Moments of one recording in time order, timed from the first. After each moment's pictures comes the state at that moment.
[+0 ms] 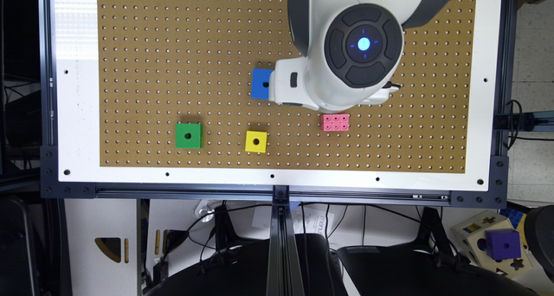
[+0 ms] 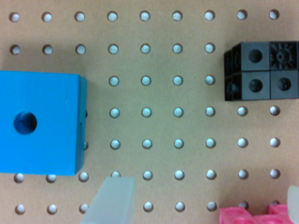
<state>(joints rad) 0.13 0.33 0.05 -2.13 -0.01 2.51 0.96</state>
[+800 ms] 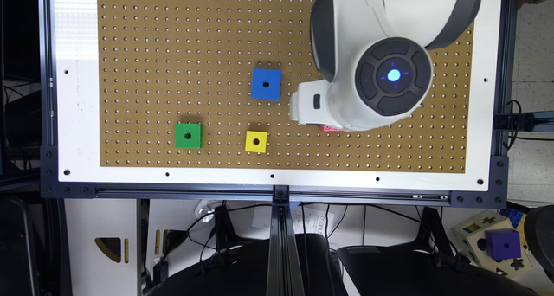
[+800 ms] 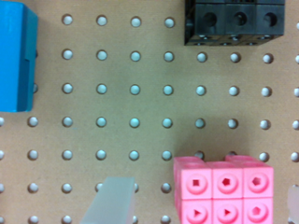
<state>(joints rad) 0.13 0.40 0.11 -2.05 -0.01 2.51 0.99</state>
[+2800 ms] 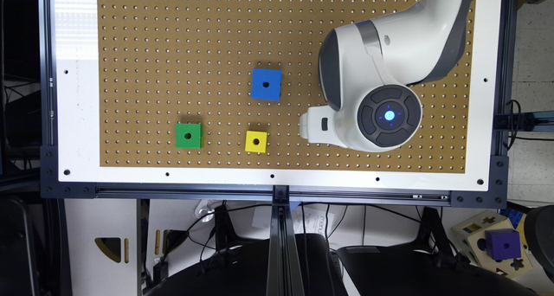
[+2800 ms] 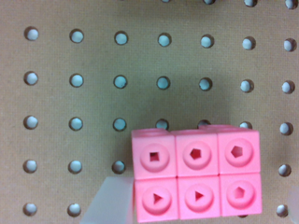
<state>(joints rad) 0.14 0.60 0.11 -1.90 -0.01 2.54 0.99</state>
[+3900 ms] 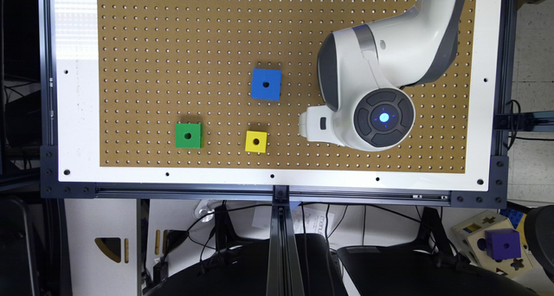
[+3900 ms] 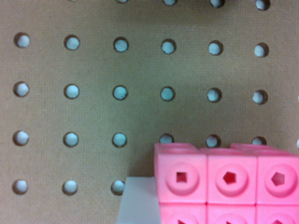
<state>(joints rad) 0.14 0.62 0.11 -1.90 -0.01 2.53 0.99</state>
